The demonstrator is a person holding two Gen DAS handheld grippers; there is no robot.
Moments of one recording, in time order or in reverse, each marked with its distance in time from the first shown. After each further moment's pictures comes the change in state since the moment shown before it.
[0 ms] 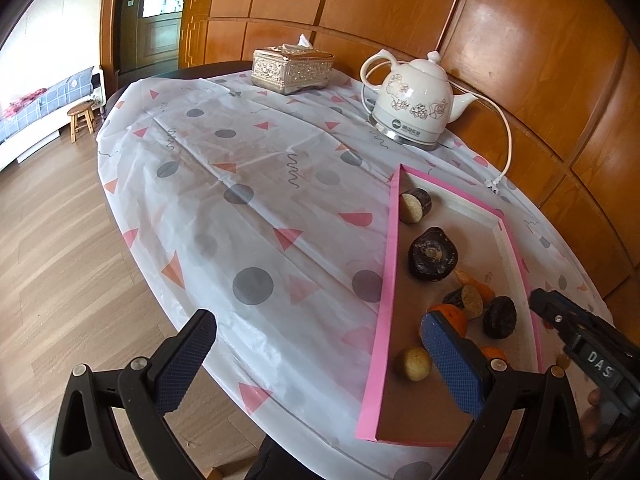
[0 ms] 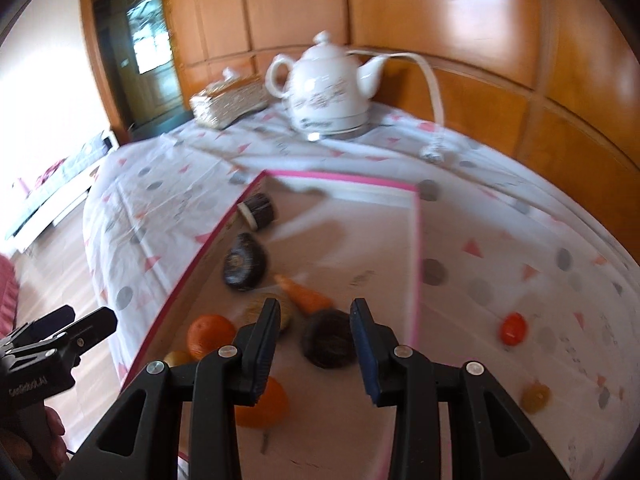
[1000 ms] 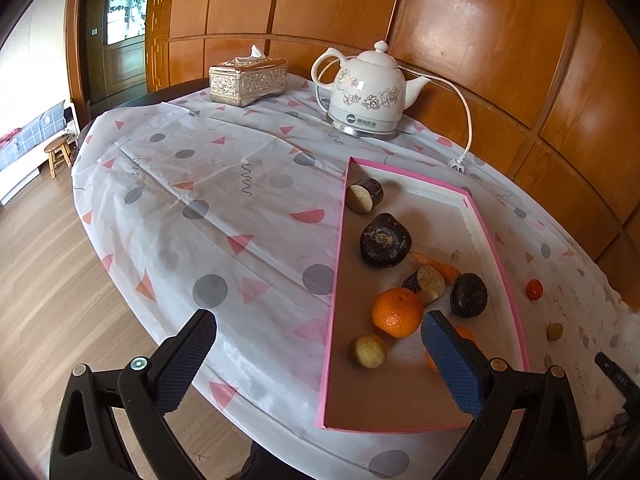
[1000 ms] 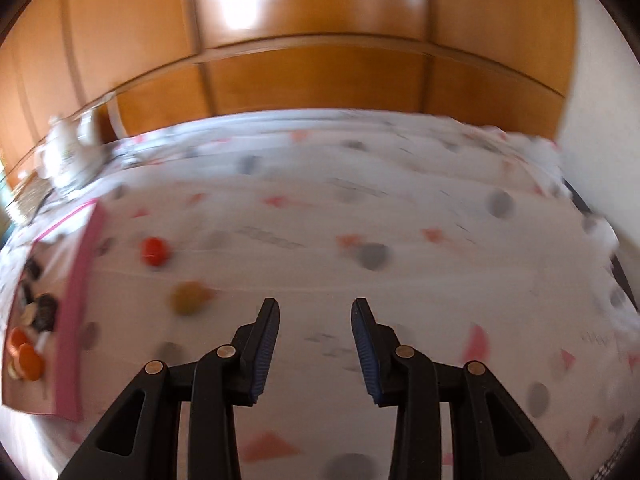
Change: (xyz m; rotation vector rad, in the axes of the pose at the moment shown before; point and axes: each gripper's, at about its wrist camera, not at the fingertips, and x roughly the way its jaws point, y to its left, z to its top) left arm -0.010 -0.036 -0.006 0.135 -0.016 -0.037; right arm -0.093 -0.212 -0.130 0.528 -0.022 -0.503
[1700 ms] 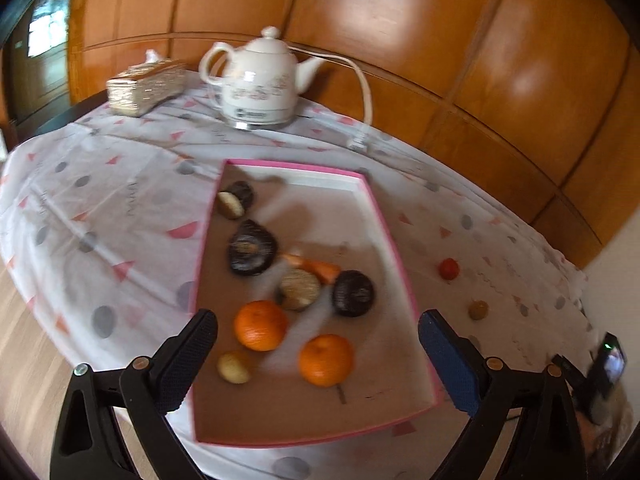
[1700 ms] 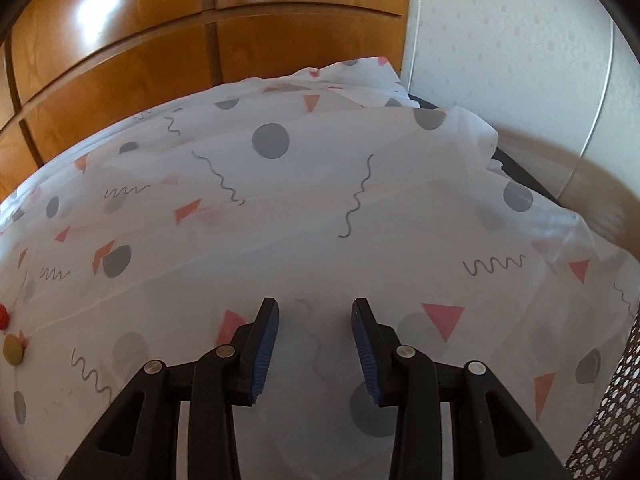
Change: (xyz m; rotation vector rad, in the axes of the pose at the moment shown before) left arm 0.002 -0.081 0.022 0.165 0.092 -0.273; right arm 0.020 -0.125 -0.028 0.320 0.019 -0.336
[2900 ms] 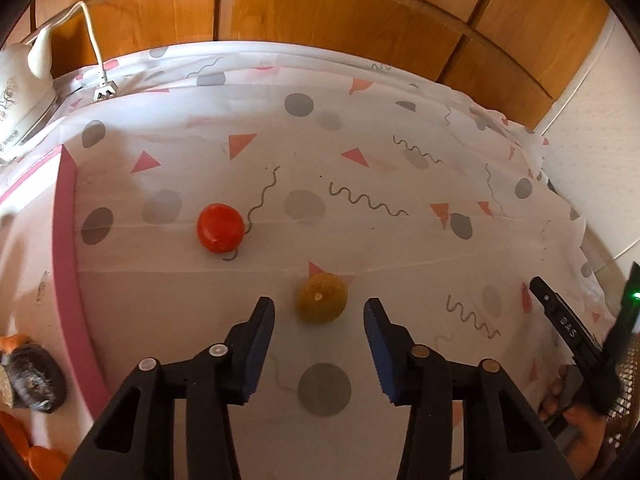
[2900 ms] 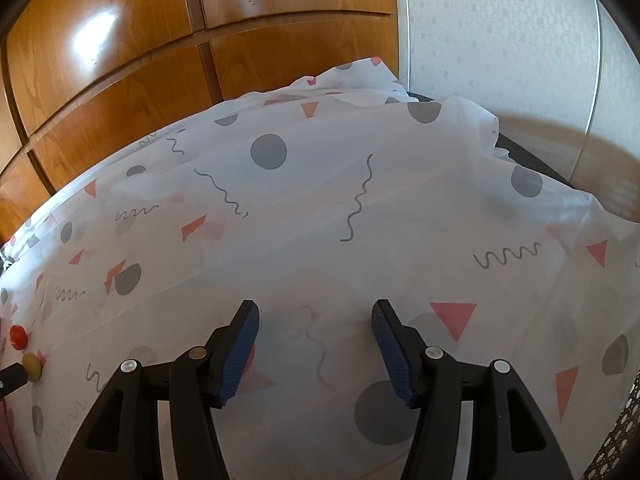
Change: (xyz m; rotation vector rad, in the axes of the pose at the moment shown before) left arm 0.156 -0.197 -0.012 0.372 0.303 -0.194; right arm 0.004 -0.007 -0.003 0.073 -0.032 0.080
